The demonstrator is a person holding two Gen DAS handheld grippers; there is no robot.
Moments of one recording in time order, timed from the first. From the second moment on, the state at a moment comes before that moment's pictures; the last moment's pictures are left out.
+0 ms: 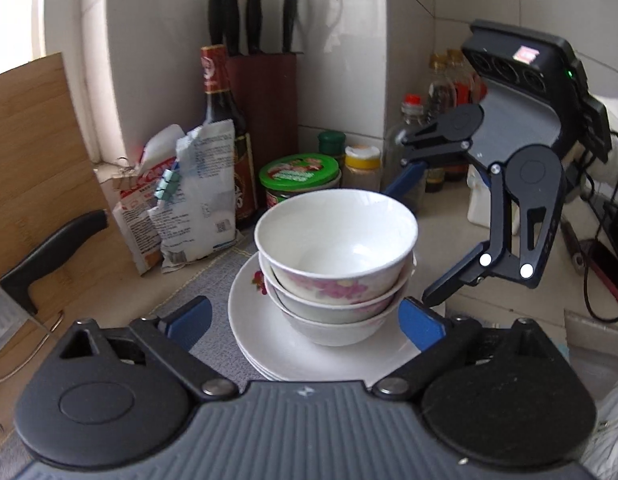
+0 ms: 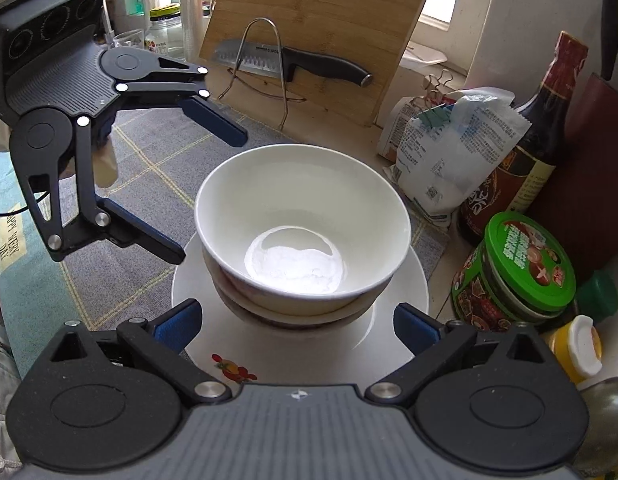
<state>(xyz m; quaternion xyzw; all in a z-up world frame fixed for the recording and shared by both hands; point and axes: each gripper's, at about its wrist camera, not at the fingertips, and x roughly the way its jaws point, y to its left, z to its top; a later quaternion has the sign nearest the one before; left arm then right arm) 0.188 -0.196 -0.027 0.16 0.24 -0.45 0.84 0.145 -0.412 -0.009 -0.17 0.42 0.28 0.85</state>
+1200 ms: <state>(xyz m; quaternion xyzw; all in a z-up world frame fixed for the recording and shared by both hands) 0.081 -0.132 0.042 0.11 0.27 -0.26 0.92 0.001 -0.295 0.056 0.07 0.39 -0.15 0.91</state>
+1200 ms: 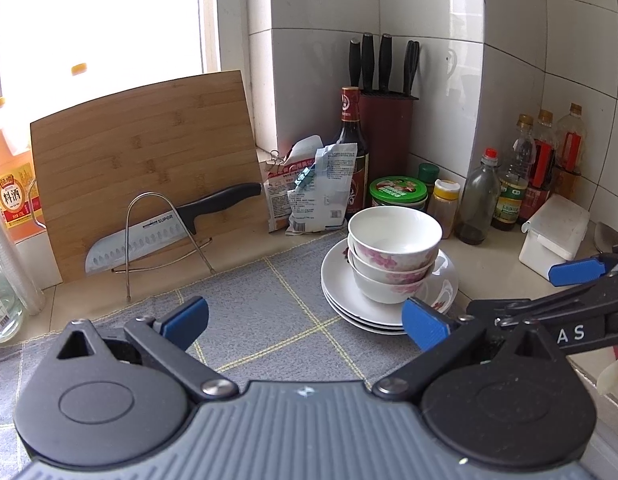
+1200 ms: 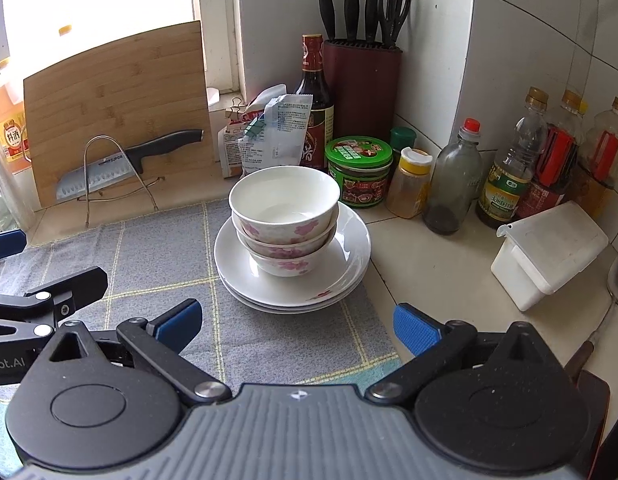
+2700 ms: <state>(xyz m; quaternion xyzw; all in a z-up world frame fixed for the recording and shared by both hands) 0.082 -0.133 0.044 0.11 0.27 -0.26 0.92 0.001 -0.295 0.058 0.07 0.39 -0.16 0.90</state>
